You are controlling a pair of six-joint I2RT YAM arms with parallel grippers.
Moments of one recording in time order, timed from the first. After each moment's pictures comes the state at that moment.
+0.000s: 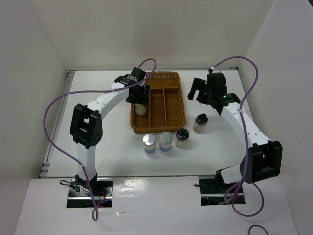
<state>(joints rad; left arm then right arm) -0.45 2.01 1.76 -0.79 -0.09 -0.26 0.21 1.39 1.19 -0.45 0.03 0.42</state>
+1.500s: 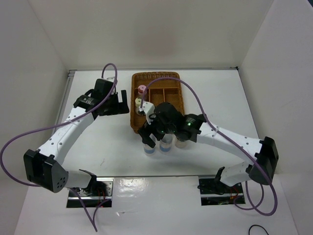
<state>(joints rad) -0.34 1.34 1.26 -0.77 -0.05 -0.42 1.00 1.36 1.21 -0.50 -0.09 0.03</state>
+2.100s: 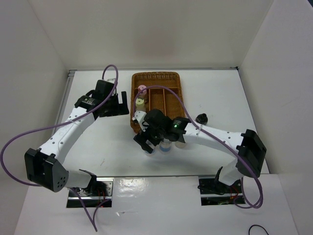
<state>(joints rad) -0.34 1.34 1.24 -0.77 -0.06 -0.43 1.03 1.51 1.18 -0.51 -0.06 0.02</state>
